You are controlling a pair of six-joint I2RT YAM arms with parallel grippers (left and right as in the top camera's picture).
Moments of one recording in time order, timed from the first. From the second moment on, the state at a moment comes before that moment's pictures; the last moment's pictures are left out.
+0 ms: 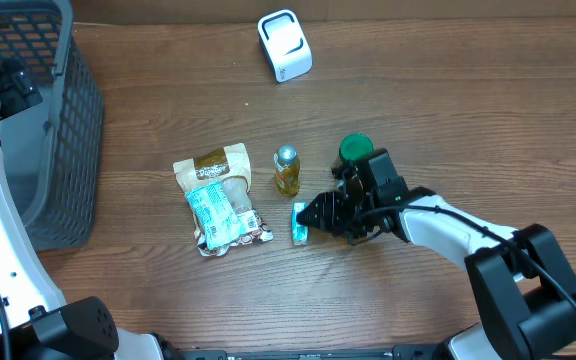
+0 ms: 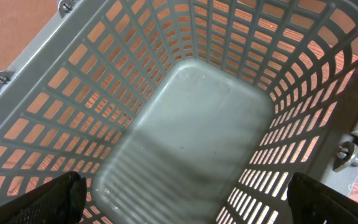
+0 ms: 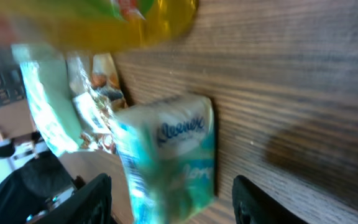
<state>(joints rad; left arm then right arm) 0.42 1.66 1.93 -1.09 -0.24 -0.07 0.43 1.69 0.79 -0.22 -0.66 0.65</state>
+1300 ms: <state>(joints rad) 0.42 1.66 1.93 -1.09 -0.24 -0.07 0.78 1.79 1.04 -0.54 0.00 0.69</state>
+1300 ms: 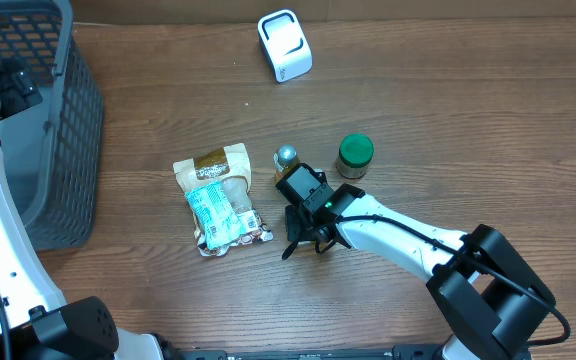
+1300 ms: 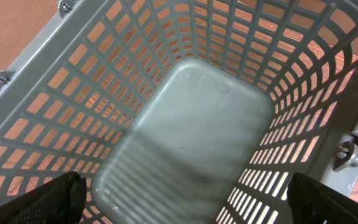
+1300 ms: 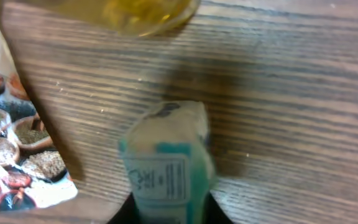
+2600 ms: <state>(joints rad) 0.42 1.66 1.93 -1.09 -0.24 -0.07 0.72 1.78 1.04 -0.60 0.14 0.69</state>
